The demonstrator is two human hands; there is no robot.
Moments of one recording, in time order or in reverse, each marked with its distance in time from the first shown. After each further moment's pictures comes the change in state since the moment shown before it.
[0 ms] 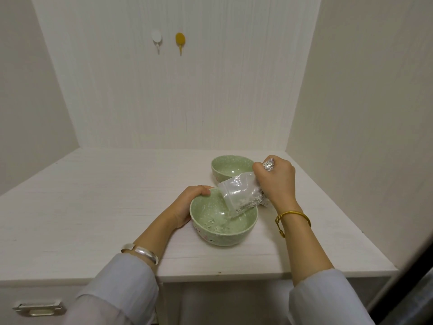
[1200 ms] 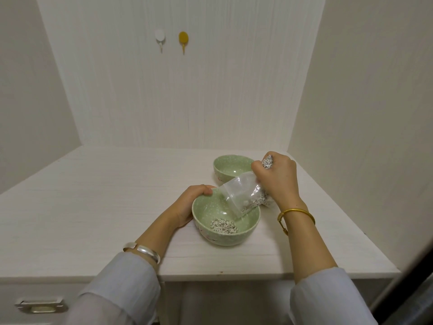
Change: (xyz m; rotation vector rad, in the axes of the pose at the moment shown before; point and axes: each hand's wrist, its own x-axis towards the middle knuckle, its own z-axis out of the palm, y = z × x) left_hand 0.001 0.000 0.000 -0.028 -0.038 0.004; right_hand 0.005 -0.006 0.000 -0.124 -0.053 -0.049
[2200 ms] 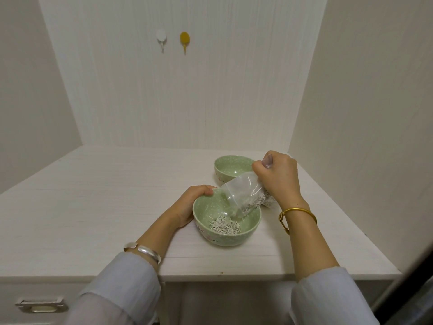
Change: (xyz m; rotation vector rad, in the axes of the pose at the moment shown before) left_hand 0.001 -0.002 -0.002 -0.004 0.012 0.004; right_hand 0.002 -0.004 -0.003 -0.046 -0.013 -0.019
